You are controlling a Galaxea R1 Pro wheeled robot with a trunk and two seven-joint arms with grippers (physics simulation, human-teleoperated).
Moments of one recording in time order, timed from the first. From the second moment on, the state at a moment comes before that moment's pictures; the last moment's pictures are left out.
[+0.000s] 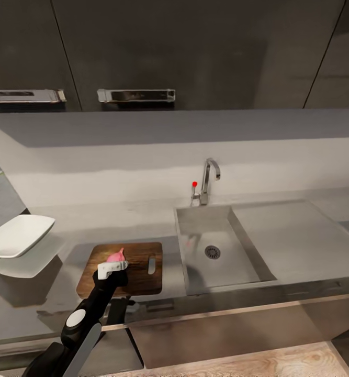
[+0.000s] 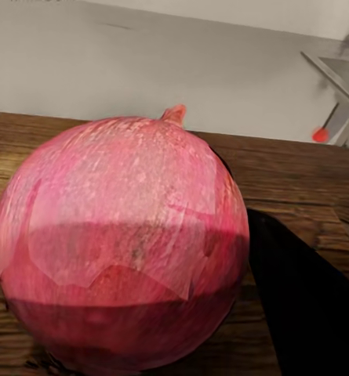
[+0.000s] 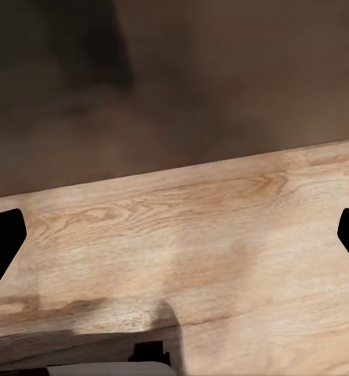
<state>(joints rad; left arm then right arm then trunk) -0.23 0.14 -0.31 -1.48 0.37 0.15 0.25 0.08 0.07 -0.49 -0.75 0.28 -0.35 0.22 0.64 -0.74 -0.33</state>
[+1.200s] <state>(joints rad) -0.23 0.14 -0.31 -1.48 0.38 0.15 0.25 0.08 0.07 -0.49 -0.75 0.28 -0.35 0.22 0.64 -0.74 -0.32</state>
